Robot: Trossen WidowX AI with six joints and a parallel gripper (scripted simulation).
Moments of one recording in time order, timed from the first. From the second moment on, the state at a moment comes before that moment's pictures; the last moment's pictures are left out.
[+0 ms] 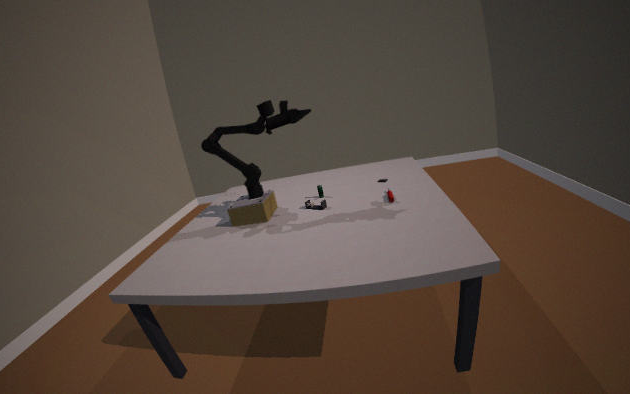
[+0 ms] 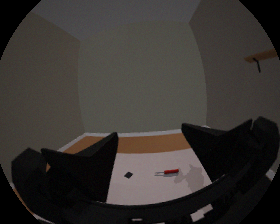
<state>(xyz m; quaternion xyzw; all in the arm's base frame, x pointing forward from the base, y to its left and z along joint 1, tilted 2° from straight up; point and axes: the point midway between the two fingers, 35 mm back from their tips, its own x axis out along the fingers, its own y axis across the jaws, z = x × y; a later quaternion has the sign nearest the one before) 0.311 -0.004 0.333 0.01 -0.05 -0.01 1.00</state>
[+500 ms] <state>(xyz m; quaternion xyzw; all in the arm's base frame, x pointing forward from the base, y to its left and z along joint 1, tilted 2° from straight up) 0.363 0.061 0.175 0.09 0.39 0.03 0.92</state>
